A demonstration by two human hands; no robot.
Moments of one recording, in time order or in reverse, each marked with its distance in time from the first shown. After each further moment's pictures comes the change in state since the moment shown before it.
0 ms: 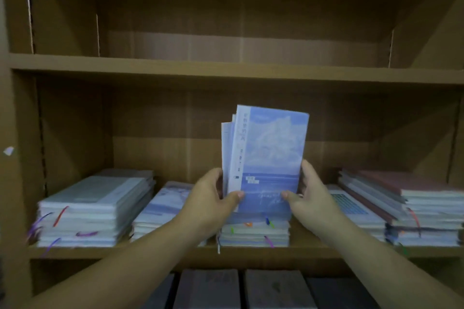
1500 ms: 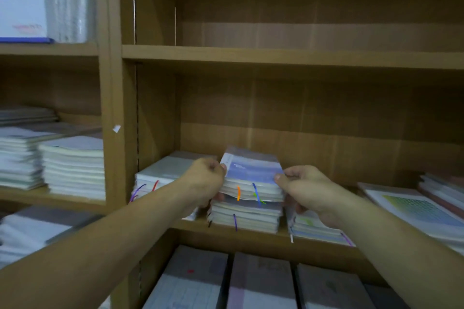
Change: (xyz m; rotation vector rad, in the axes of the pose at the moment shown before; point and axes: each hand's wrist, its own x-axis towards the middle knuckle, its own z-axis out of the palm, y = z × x) left_hand -0.013 -0.039 -0.129 0.048 0.091 -0.434; right_hand 0.018 -0.069 0.127 -0.026 -0.249 0.308
